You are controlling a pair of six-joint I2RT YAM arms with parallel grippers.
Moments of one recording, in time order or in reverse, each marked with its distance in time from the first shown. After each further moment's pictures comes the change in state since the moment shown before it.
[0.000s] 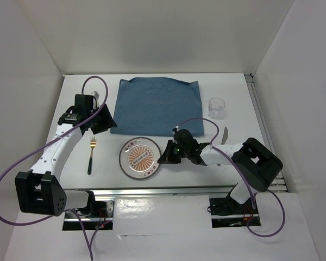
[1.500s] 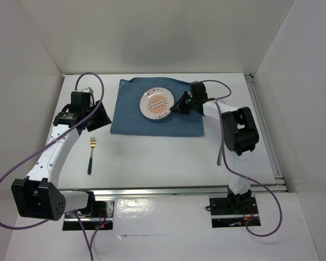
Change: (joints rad) left arm 0.000 -0.043 0.061 -0.058 -0.121 -0.002; right arm -0.465 0.465 0.760 -0.245 -0.085 -0.072
